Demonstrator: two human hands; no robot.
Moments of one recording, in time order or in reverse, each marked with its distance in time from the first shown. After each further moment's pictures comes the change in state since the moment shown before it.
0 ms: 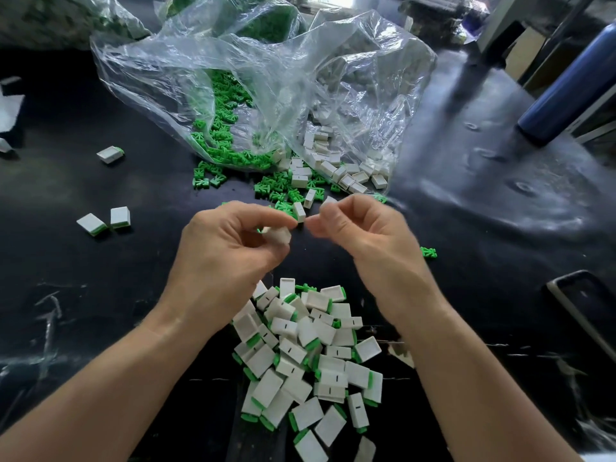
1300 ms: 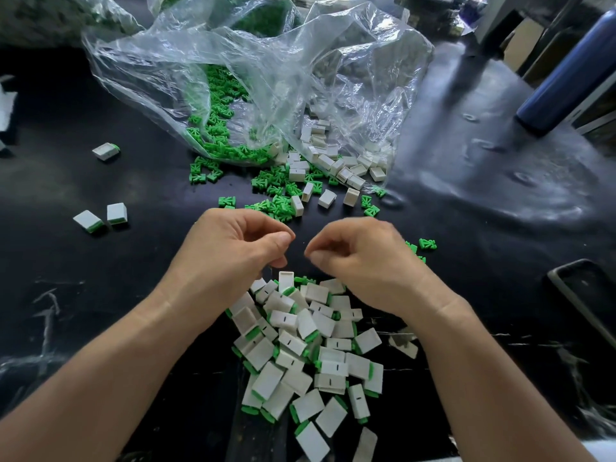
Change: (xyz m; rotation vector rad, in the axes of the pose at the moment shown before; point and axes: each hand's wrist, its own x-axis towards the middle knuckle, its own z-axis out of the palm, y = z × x) left_hand 0.001 0.006 0.000 0.084 -0.100 -0.220; right_hand 0.002 0.004 -0.006 -0.633 -0.176 -0.019
